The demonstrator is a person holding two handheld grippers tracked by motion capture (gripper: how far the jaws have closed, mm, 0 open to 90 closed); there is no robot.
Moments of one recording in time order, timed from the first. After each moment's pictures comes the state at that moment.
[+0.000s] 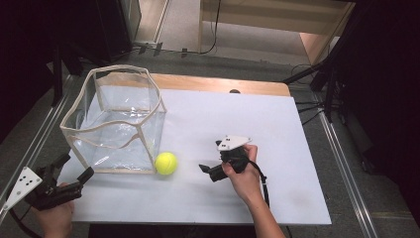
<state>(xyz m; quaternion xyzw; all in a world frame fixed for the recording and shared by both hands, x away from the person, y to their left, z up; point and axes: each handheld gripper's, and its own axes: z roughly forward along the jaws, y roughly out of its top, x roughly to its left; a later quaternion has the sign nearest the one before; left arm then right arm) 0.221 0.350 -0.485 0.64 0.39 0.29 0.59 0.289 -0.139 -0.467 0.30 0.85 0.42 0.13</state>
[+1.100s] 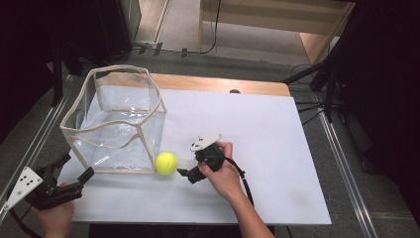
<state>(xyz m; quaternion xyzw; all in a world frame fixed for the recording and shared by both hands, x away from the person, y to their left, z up) 0.220 0.350 -0.485 0.64 0.39 0.29 0.59 0.302 -0.080 -0.472 0.25 0.88 0.40 0.08</state>
